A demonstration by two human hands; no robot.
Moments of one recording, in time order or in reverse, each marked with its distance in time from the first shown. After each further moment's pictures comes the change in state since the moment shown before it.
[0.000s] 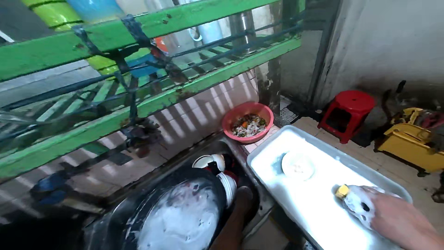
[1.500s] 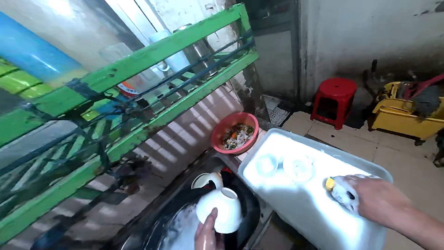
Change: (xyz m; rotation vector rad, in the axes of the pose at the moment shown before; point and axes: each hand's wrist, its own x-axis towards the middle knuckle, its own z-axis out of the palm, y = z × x) left_hand -0.149 0.014 -0.096 -1.667 0.777 -0.068; right_hand 0.004 -0.001 0.000 0.024 -0.060 -0.016
